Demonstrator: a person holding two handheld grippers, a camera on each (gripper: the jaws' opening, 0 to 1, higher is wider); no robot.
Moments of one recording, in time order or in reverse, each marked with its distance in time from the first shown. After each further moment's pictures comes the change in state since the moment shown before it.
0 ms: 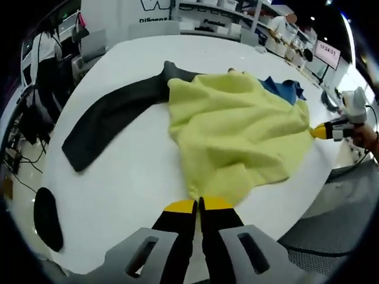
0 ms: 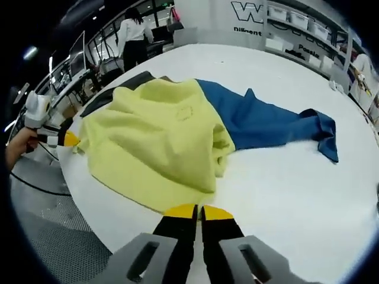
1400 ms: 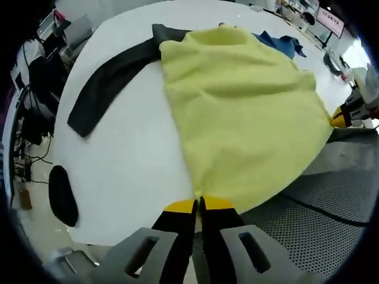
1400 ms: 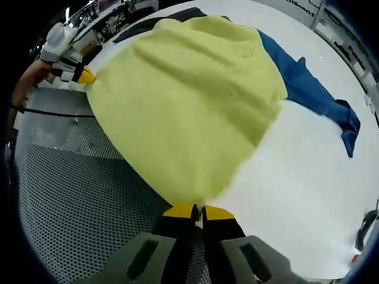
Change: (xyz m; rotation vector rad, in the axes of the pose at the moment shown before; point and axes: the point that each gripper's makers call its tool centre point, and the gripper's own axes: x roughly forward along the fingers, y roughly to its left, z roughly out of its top) left arm -0.033 0.007 -0.053 0.101 0.294 0.072; right arm -0.037 0.036 -0.069 -0.236 0.373 0.079
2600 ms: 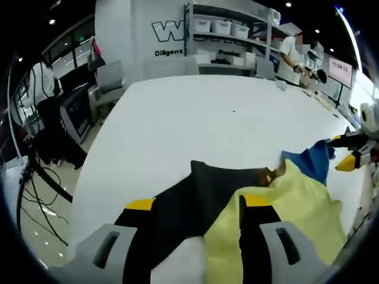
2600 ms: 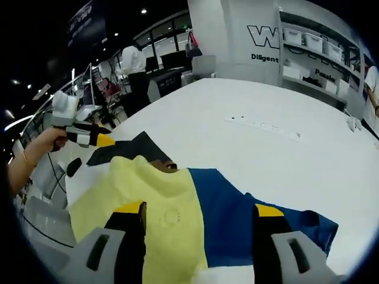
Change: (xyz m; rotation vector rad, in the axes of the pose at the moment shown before) left arm 0.003 0.065 0.267 -0.161 -0.542 0.072; right arm -0.033 -0.139 0.235 0.146 -0.600 0.012
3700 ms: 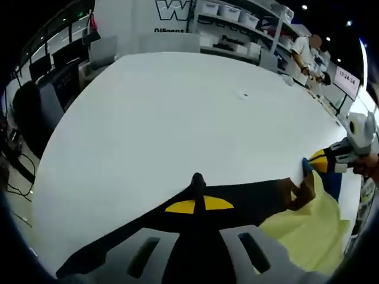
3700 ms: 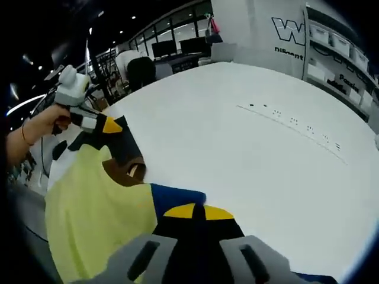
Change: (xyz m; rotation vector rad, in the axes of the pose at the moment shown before) left arm 0.091 -0.005 -0.016 -0.095 0.128 -0.074; right arm 0.113 -0.020 -0.003 -0.125 0.083 0.112
